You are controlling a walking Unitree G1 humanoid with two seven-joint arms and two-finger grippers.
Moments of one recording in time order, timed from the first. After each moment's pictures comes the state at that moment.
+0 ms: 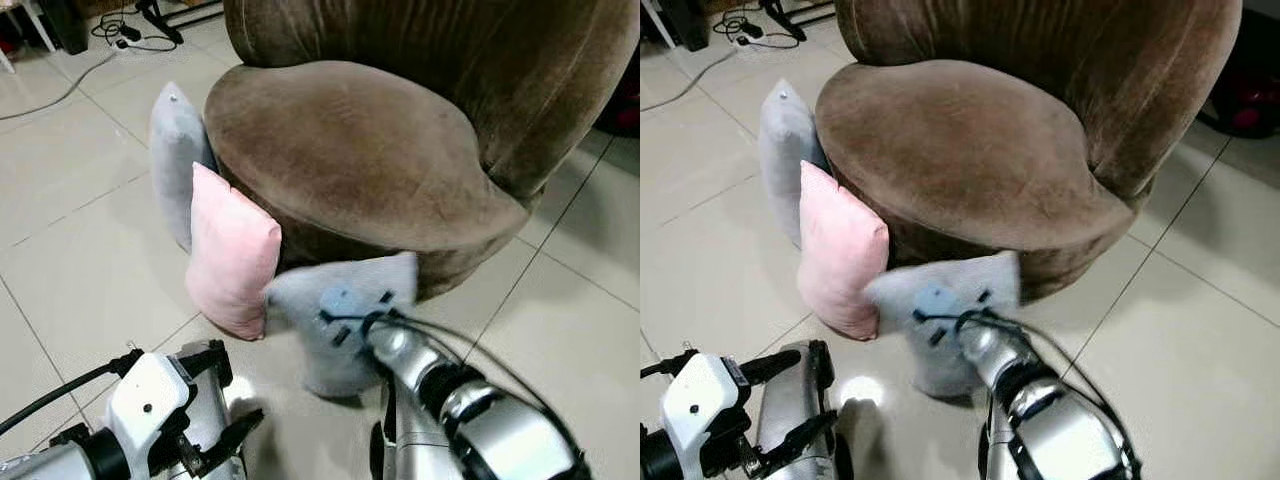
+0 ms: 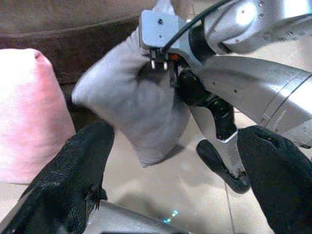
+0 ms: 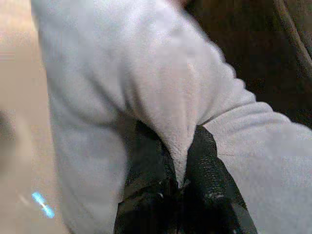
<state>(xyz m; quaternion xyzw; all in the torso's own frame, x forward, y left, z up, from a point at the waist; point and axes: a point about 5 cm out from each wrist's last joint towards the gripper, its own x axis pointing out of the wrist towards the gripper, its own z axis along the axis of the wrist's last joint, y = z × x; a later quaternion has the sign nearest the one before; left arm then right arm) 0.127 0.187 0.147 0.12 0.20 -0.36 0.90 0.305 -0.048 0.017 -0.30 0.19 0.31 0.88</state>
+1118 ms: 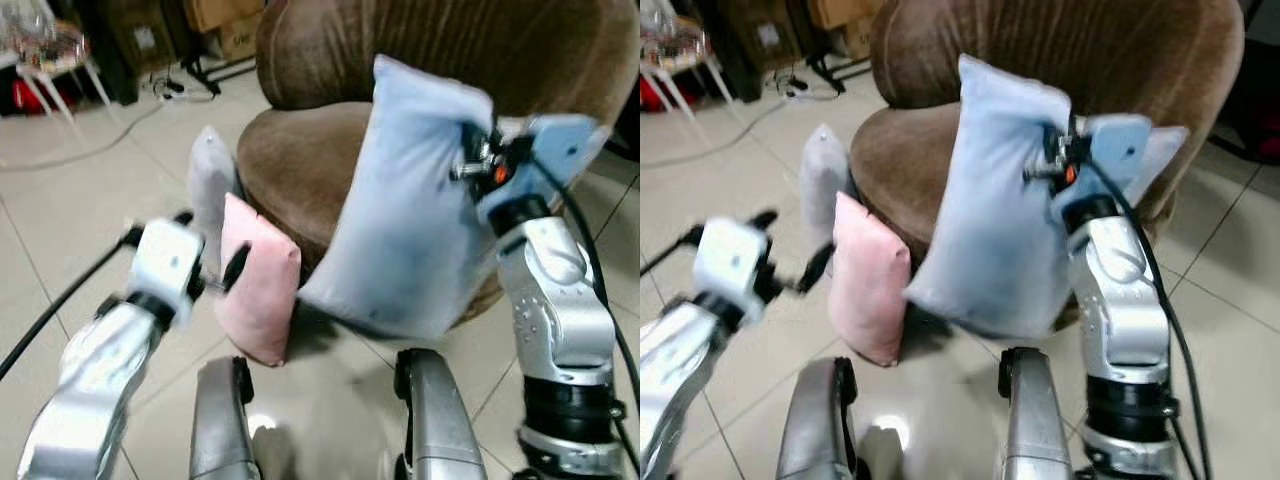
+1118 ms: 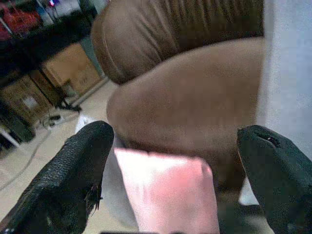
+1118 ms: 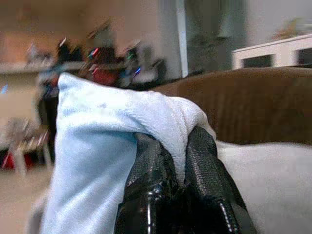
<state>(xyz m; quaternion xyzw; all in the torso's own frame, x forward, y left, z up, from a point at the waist) 0.251 0.182 0.175 0.16 -0.01 -0.14 0.98 0.306 -0.155 0.239 0.04 -0.17 0.06 0.98</state>
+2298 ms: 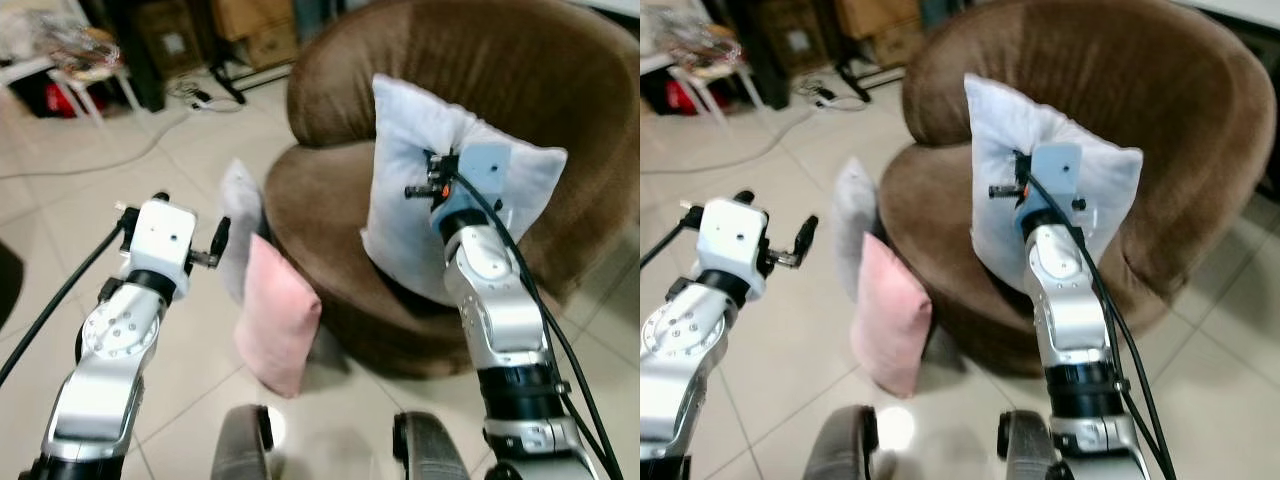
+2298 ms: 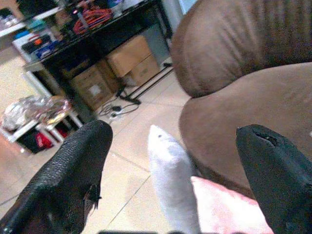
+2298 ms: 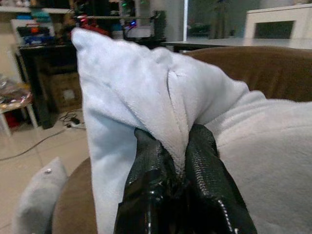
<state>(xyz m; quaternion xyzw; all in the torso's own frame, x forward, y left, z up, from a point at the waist) 0.269 0.196 0.167 0.19 -0.01 -0.05 0.98 0.332 -0.128 0.190 -0.01 -0.07 0.02 1.00</state>
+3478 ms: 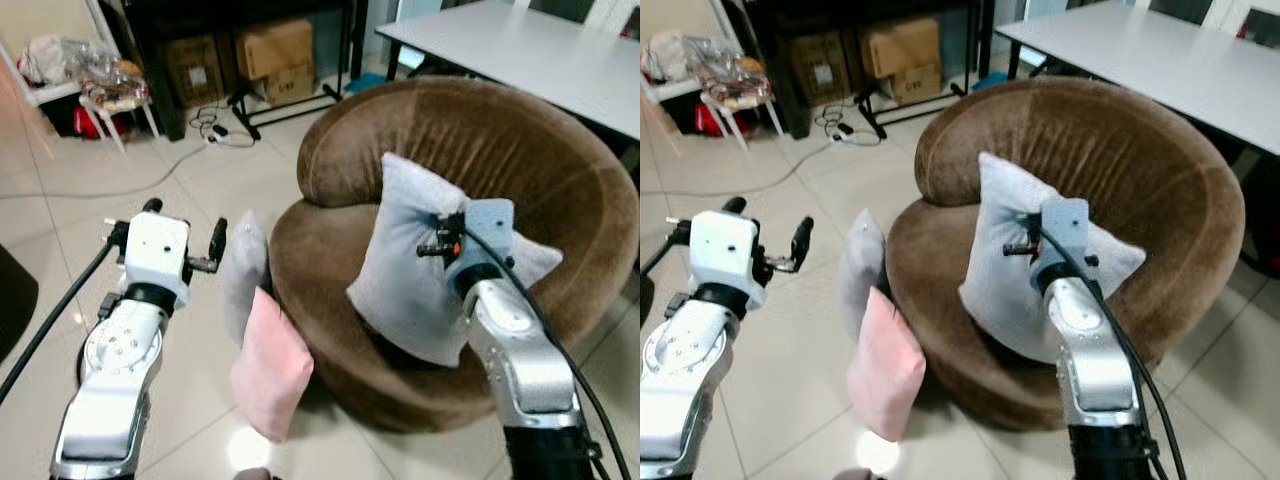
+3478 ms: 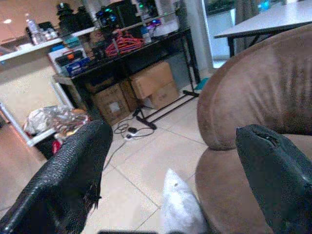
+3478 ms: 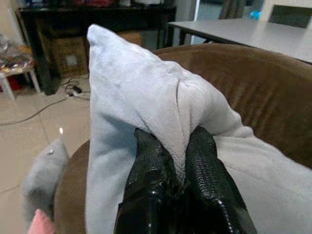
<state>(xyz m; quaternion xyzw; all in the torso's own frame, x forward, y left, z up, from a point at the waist) 0.259 0.191 0.166 0.15 -0.04 -0.03 0.99 0.293 -0.154 0.151 -0.03 0.04 0.02 1.00</state>
